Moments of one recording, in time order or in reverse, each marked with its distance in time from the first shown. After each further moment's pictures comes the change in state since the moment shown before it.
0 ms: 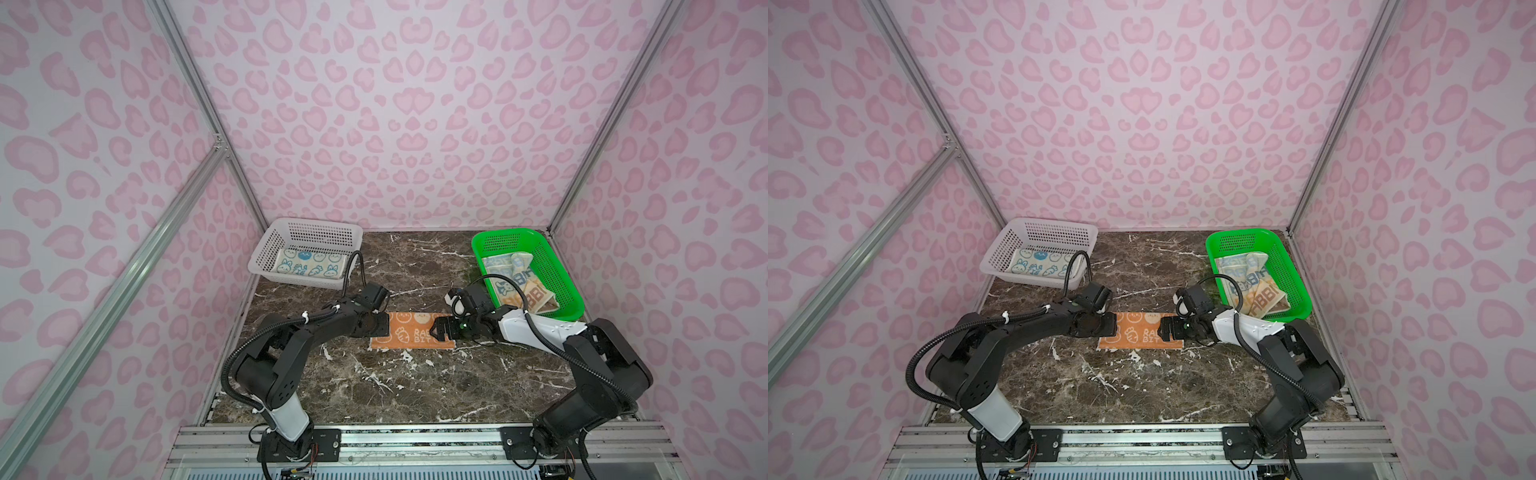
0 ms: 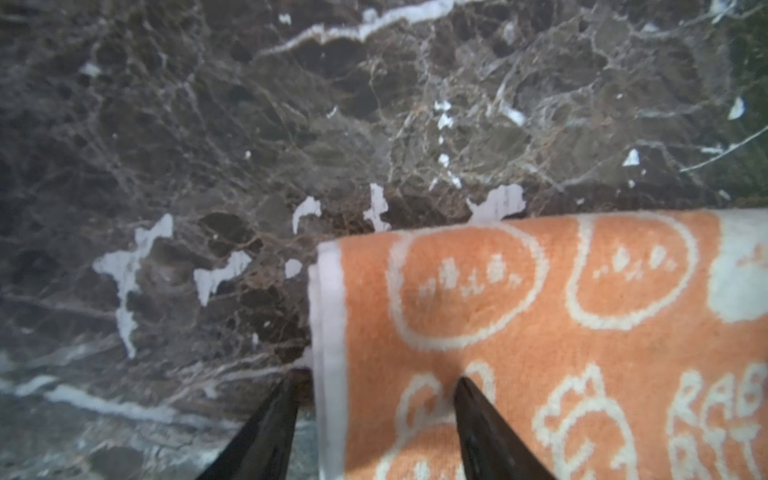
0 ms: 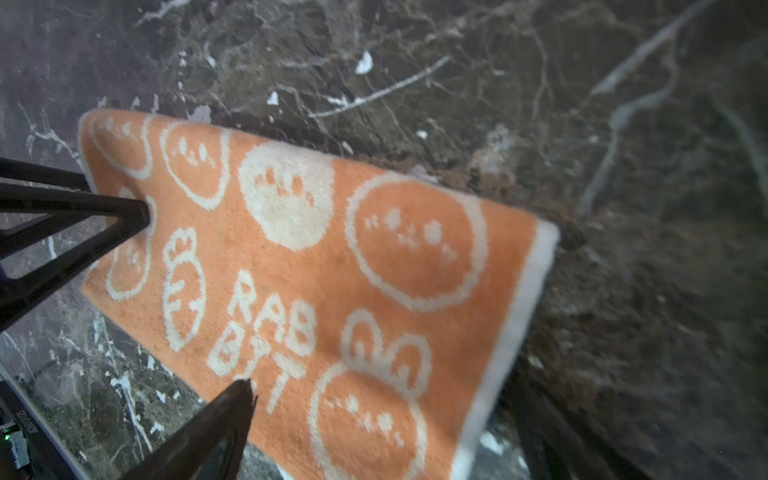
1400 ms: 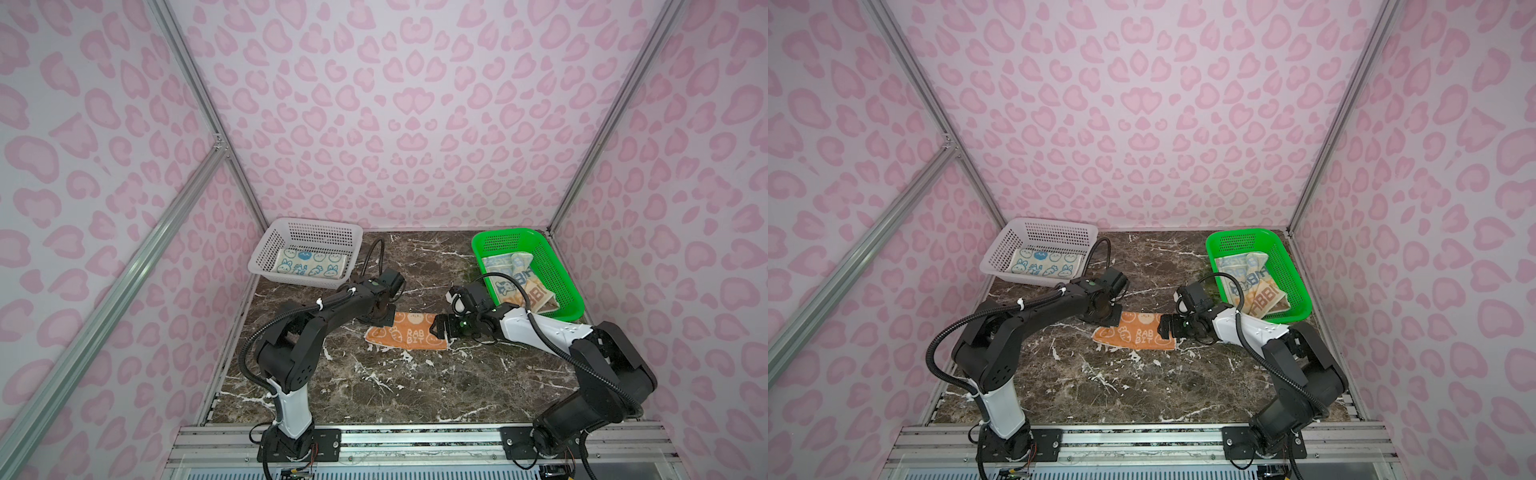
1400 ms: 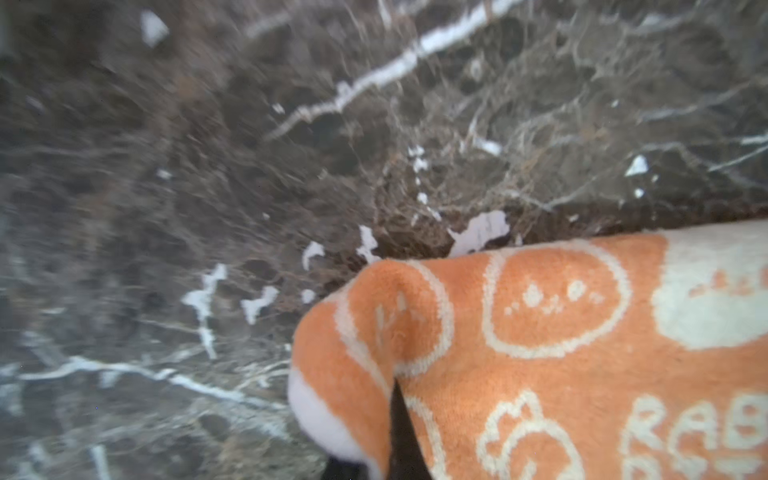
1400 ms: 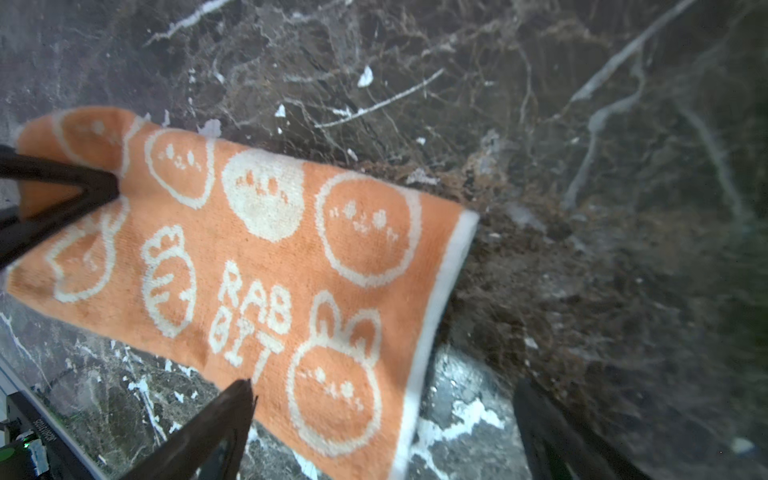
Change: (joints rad) left arm -0.046 0.130 0.362 -0.391 -0.193 0.126; right arm 0.000 -0.055 0.042 -0.090 0.022 0.028
